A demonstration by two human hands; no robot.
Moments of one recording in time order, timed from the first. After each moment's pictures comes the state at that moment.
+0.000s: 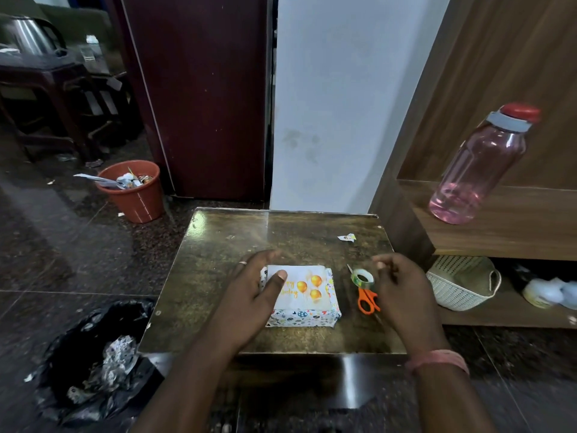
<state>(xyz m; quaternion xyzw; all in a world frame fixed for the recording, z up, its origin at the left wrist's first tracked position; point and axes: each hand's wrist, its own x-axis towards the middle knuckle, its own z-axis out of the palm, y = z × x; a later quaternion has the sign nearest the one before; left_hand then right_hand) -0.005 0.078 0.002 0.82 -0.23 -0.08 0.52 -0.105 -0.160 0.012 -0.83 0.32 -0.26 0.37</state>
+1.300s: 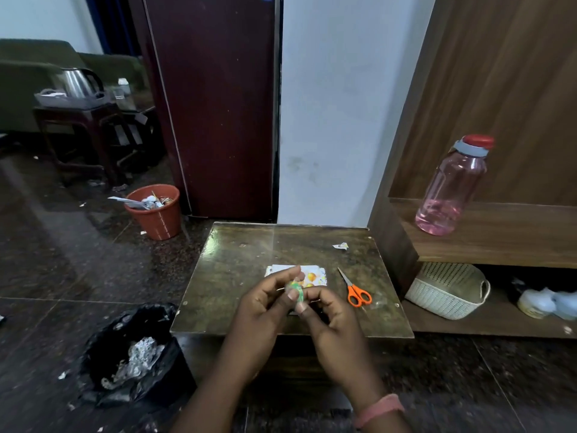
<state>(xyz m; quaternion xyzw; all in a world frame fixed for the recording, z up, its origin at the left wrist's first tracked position) -0.092 0.087 0.042 0.62 -0.19 -0.15 0.75 -0.160 -0.035 0.035 -0.74 0.07 -0.22 0.63</state>
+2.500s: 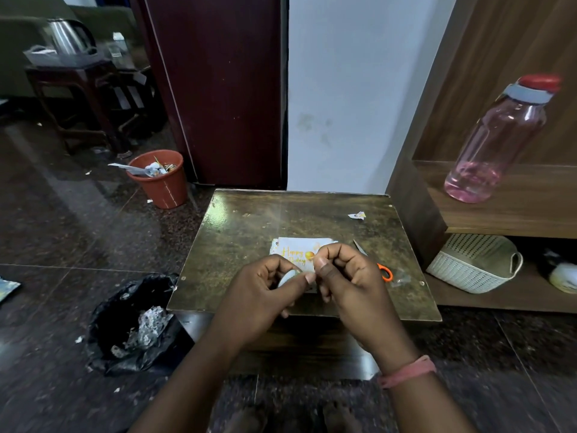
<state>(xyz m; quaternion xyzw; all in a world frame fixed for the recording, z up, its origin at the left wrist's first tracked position) -0.067 0.094 0.033 0.74 -0.22 -0.16 0.62 -0.129 -0.063 0.030 -0.67 0.06 -0.18 0.72</state>
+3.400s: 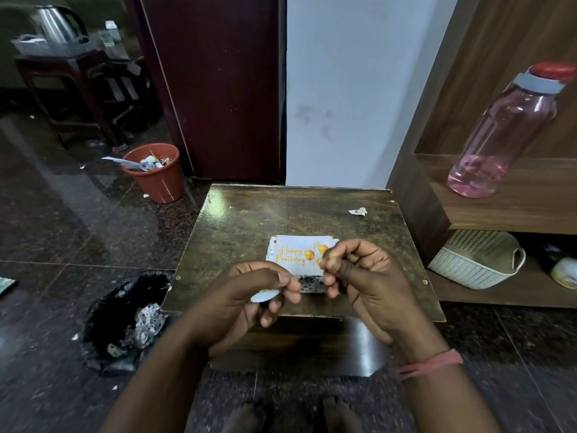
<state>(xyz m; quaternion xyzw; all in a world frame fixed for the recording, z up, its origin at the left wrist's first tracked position) -0.056 0.112 0.048 0.56 -0.15 -0.38 0.72 -0.125 -0.083 0.041 -0.52 0.05 -0.11 0.84</state>
